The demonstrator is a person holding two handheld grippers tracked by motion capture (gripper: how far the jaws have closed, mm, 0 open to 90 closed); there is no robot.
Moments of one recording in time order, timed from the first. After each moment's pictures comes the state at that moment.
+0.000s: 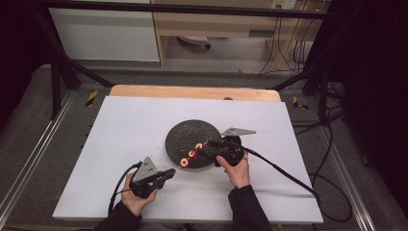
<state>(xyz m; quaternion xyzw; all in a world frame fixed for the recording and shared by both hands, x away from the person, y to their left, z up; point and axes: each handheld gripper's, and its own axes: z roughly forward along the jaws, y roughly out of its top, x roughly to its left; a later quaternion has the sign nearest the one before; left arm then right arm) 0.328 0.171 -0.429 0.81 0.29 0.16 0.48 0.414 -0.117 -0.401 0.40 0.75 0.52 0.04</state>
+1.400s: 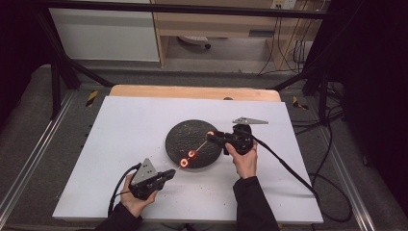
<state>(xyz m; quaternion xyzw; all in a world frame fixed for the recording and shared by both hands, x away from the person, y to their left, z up) 0.325 0.173 -0.429 0.81 0.29 0.17 0.49 0.431 -0.142 -0.373 0.43 0.72 0.54 0.04</state>
